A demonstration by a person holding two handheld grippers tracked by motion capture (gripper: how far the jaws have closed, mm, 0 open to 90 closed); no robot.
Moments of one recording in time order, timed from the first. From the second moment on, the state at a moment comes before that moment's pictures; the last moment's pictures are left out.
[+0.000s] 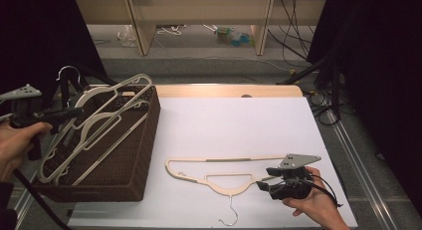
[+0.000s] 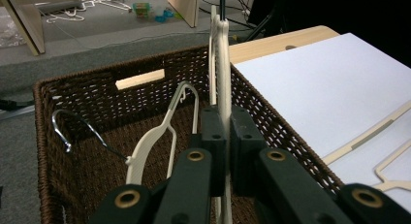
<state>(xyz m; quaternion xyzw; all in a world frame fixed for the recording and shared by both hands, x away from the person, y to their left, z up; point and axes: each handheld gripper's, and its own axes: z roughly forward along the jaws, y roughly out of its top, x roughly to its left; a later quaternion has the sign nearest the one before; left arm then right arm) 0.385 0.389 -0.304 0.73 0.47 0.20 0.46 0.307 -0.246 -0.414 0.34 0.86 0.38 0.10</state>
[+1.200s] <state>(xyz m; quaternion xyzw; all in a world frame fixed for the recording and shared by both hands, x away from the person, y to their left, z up) 0.416 0.411 -0.406 0.76 0.53 0.14 0.34 0.308 -0.243 -0.415 0.35 0.84 0.39 0.11</state>
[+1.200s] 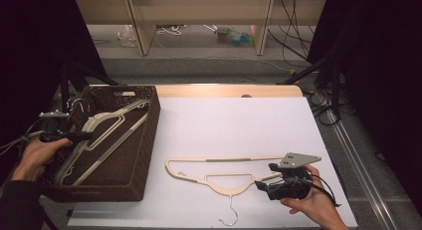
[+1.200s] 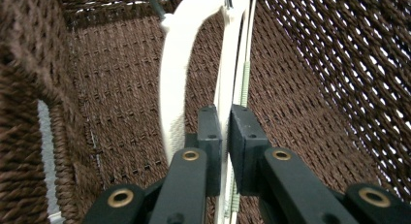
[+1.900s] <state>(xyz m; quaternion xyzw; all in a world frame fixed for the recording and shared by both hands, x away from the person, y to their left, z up) 0.397 0.397 -0.382 0.71 0.56 0.21 0.37 0.310 -0.247 -0.415 0.35 0.84 0.40 0.13</state>
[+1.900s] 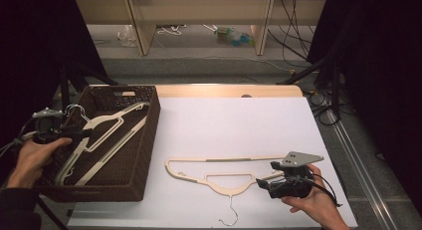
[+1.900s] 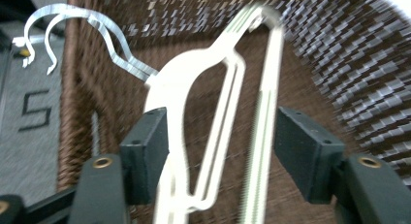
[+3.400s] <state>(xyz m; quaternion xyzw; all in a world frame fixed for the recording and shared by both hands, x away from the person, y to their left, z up) 0.298 0.139 -0.431 0.80 0.32 0.11 0.49 0.325 -0.264 -0.438 0.34 0.85 0.39 0.11</state>
